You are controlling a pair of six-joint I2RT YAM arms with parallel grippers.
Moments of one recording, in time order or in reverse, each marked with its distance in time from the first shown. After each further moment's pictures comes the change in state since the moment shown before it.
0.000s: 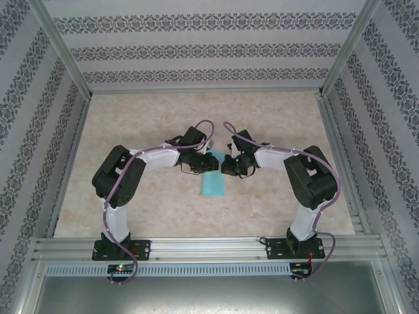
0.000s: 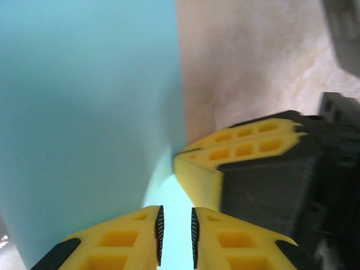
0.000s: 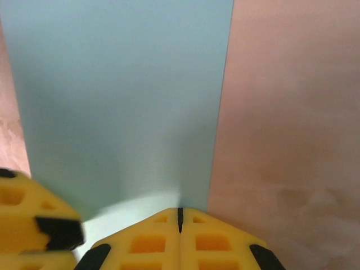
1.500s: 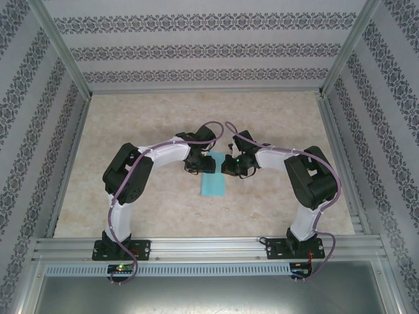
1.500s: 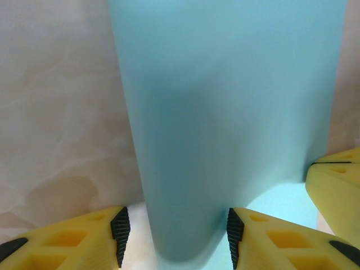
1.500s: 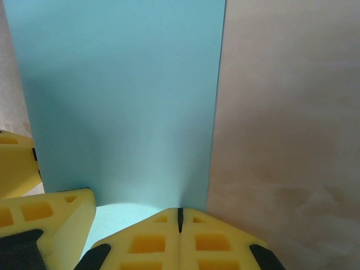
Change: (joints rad) left arm -0.061 0.083 0.213 -0.407 -0.360 0.110; right arm -0.006 -0.005 -0.018 0.029 -0.016 0.026
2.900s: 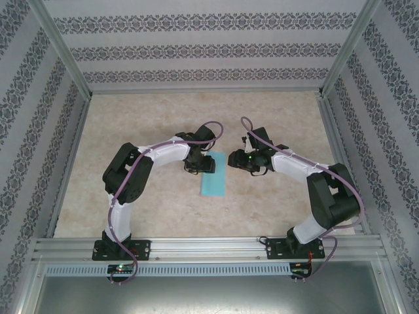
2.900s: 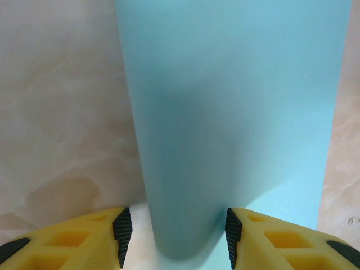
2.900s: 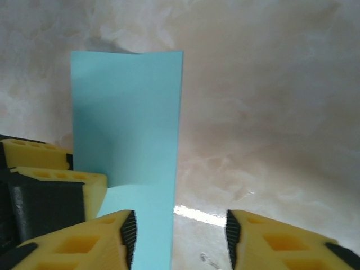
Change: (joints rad) left arm 0.006 0.005 0.000 0.001 0.009 -0.001; right arm -0.076 -0.235 -0.084 -0.029 0.087 -0.031
